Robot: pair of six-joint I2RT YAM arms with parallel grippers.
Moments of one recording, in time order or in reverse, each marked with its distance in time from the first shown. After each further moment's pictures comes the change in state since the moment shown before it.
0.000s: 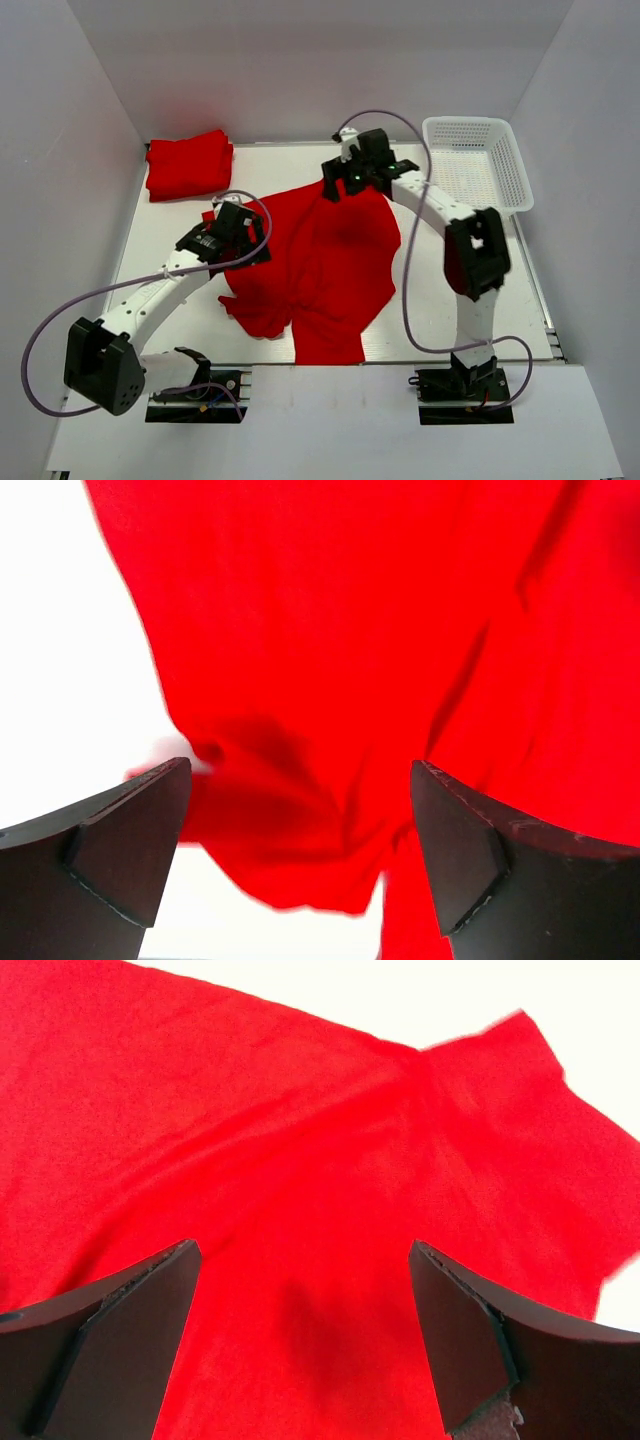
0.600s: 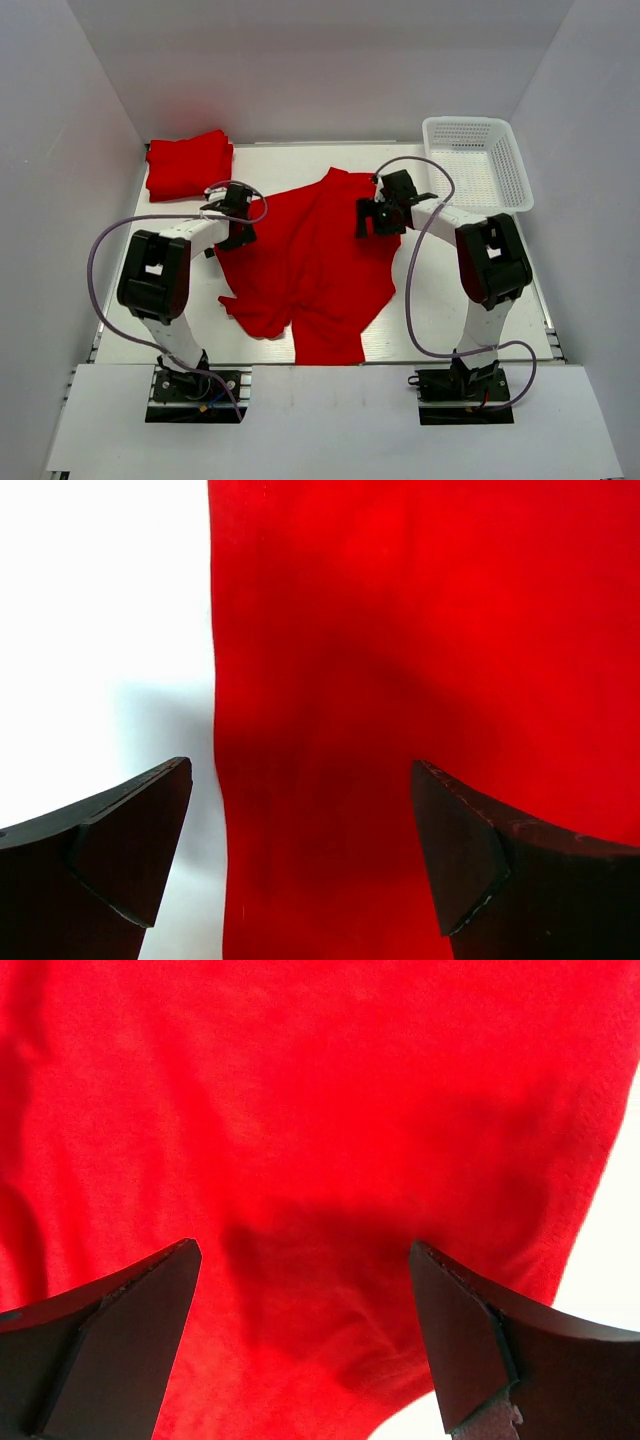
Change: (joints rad) left arm 0.182 0.510 0.148 0.200 -0.255 0.001; right arm -0.091 -0.171 -0.468 0.025 0.131 0.225
